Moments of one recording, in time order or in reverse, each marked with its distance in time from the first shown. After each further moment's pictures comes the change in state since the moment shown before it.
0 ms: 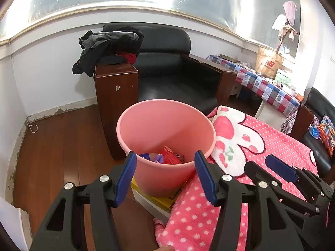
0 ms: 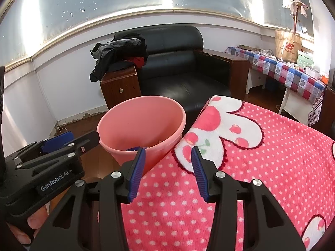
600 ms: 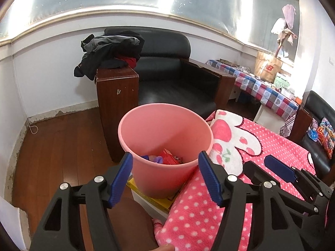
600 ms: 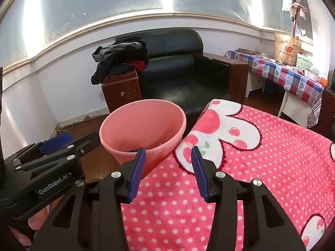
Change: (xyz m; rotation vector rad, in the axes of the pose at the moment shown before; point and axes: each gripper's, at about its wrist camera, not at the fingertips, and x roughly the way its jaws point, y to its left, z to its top) left arm -0.013 0.000 -0.002 -0.006 -0.031 -0.003; right arm -0.009 0.003 0.000 -0.004 -0.023 -0.002
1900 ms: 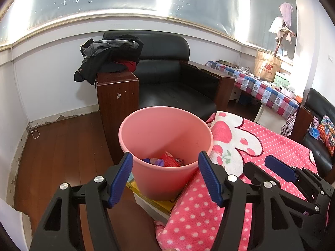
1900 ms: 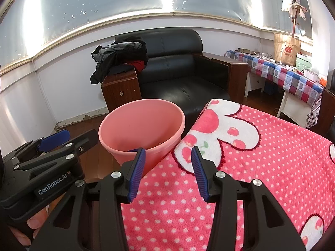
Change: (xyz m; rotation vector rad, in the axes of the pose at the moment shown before) left arm -0.002 0.003 0.008 0.014 -0.009 0.003; right arm -0.003 0.000 0.000 0.001 -0.001 -0.004
